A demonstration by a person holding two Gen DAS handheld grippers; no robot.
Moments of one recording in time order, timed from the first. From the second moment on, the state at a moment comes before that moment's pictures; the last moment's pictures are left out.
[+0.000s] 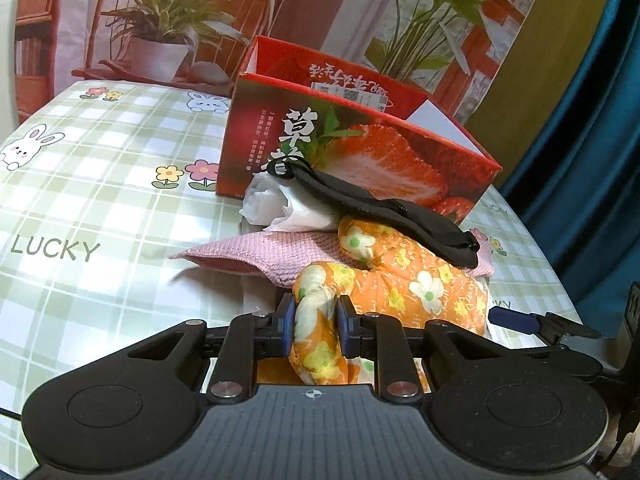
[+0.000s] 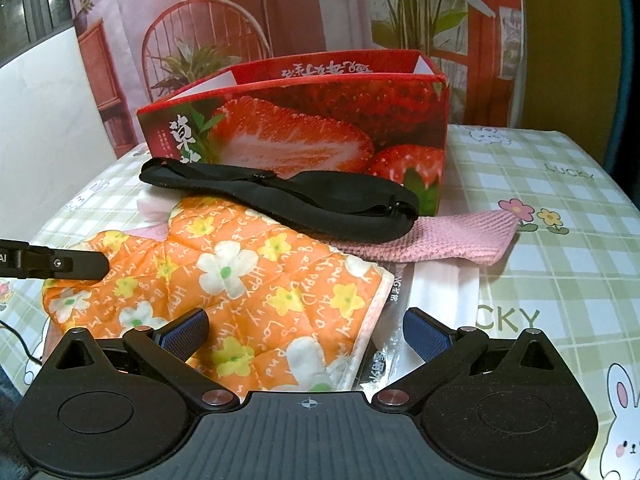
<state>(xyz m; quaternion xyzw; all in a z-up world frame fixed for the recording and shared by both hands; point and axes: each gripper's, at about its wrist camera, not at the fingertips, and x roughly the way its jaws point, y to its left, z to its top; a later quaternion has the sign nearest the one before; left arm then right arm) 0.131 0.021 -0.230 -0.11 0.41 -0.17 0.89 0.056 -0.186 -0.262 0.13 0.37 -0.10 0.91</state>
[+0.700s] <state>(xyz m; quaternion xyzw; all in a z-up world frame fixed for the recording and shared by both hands) 0.131 0.021 -0.237 -0.10 0.41 -0.17 0.89 0.056 -0.183 -0.266 0.15 0.38 -0.07 0.91</state>
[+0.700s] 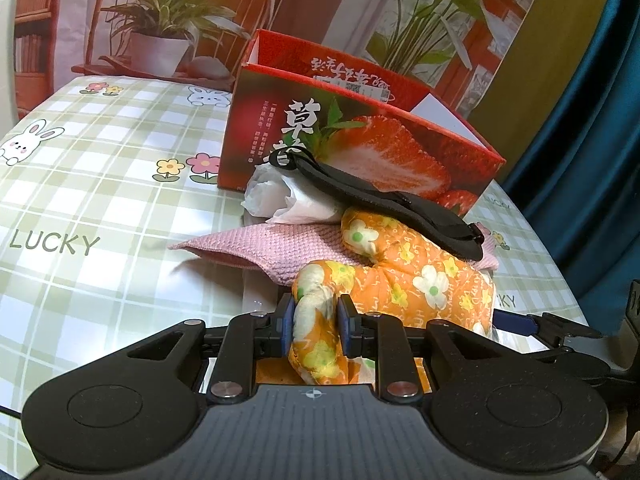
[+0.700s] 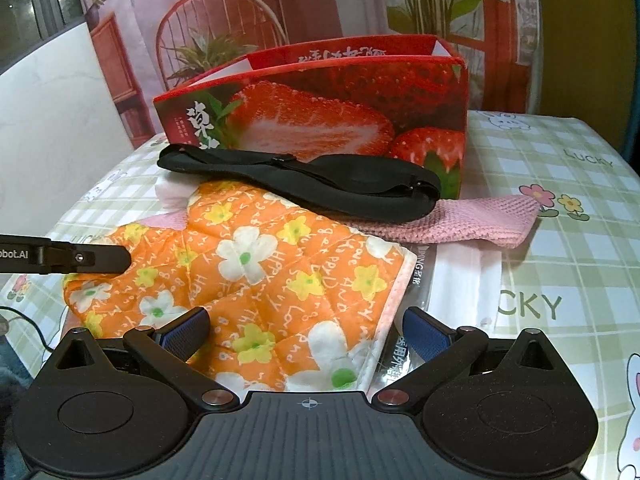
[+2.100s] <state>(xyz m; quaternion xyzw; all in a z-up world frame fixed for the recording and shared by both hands) 0.130 0.018 -0.244 -0.09 0.42 -0.18 0.89 0.079 -0.190 -0.246 0.12 0.30 -0.05 0.95</state>
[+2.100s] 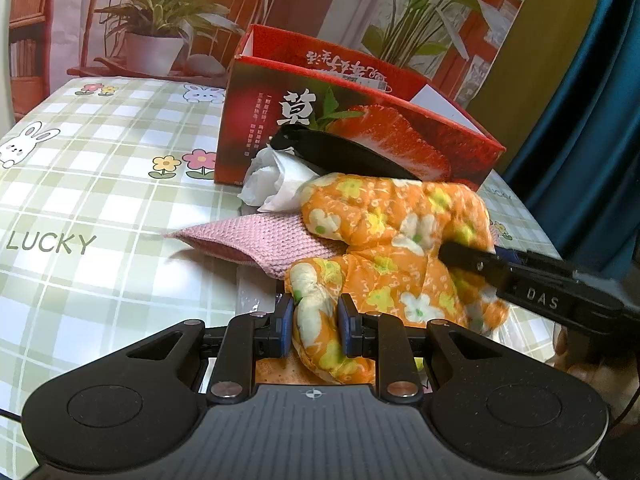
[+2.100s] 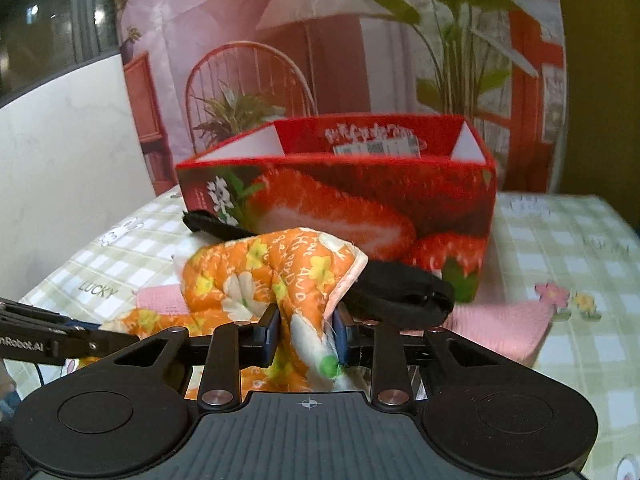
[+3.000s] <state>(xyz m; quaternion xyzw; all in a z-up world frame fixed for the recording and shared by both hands) 0.118 0.015 -0.205 -0.05 0.34 -0.19 0.92 0.043 -0.203 -0.229 0.18 0.28 -0.03 0.94</state>
